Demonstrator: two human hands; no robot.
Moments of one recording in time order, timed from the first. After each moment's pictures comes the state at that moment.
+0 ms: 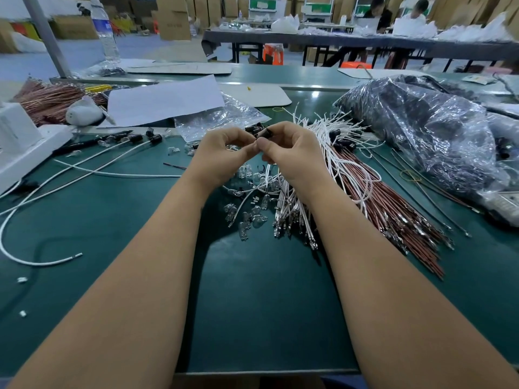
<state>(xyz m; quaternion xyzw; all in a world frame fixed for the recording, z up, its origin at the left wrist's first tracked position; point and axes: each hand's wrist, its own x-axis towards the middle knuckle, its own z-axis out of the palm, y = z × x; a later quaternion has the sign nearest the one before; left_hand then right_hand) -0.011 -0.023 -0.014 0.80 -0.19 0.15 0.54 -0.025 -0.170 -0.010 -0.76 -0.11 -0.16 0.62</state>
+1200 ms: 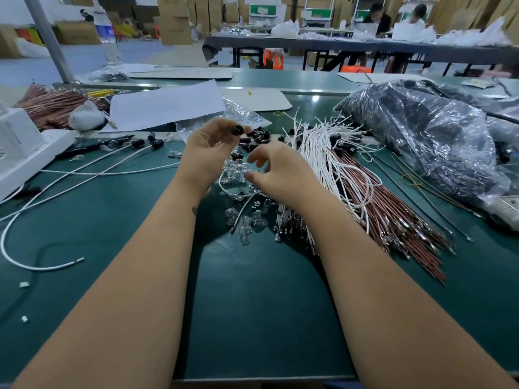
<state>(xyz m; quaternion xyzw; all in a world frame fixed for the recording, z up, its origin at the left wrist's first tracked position) -0.008 -0.015 -0.013 0.69 -0.20 0.17 0.67 -0.030 -0.165 -0.012 -0.93 -0.19 -0.16 0.29</state>
